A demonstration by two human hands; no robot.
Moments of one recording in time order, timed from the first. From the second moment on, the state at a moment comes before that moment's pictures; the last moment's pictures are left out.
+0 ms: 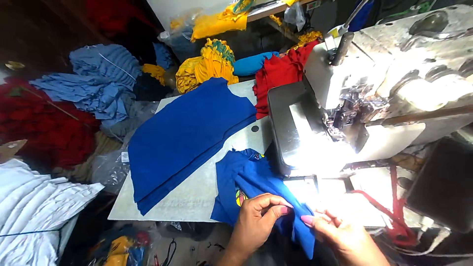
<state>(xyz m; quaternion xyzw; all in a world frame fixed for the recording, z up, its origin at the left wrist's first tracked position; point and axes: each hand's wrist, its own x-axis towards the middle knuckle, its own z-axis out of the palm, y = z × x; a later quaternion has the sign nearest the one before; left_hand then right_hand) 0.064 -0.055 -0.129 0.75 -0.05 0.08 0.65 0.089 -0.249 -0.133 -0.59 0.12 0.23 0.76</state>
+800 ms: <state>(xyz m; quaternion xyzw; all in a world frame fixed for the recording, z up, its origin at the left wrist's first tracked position) 0.078 -0.081 -0.116 0.78 -0.05 0.08 0.61 0.088 -0.249 -0.148 -0.53 0.02 0.16 0.84</state>
